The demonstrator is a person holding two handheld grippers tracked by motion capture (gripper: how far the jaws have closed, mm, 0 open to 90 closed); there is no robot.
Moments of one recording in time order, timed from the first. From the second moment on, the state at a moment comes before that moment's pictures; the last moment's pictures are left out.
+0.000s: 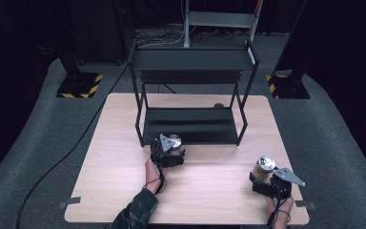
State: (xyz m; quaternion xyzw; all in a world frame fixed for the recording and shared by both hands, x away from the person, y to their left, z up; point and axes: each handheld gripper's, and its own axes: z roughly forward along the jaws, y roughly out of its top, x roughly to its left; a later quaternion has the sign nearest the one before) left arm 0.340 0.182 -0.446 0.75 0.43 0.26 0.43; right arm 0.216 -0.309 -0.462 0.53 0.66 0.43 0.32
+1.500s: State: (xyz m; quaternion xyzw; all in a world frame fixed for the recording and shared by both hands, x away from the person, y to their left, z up) left arm 0.341 0.184 -0.430 0.75 0.39 0.26 0.47; right arm 0.221 -0.308 -0.458 0.52 0.68 0.42 0.31
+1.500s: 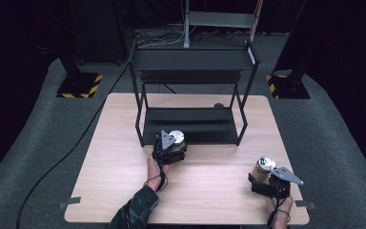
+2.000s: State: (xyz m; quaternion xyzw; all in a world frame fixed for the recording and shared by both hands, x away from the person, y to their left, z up) left arm 0.353 0.180 -0.418 0.75 0.39 0.26 0.47; right arm 0.221 -0.309 -0.458 0.52 0.68 0.42 0.30
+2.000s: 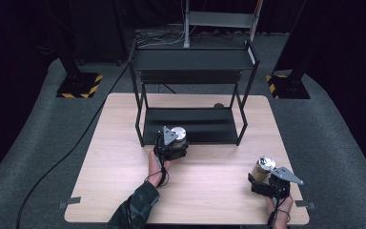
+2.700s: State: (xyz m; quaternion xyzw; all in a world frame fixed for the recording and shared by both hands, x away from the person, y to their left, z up) left arm 0.374 0.178 -0.408 0.75 0.39 0.25 0.47; right arm 0.221 -0.309 -0.458 0.52 0.68 0.42 0.30
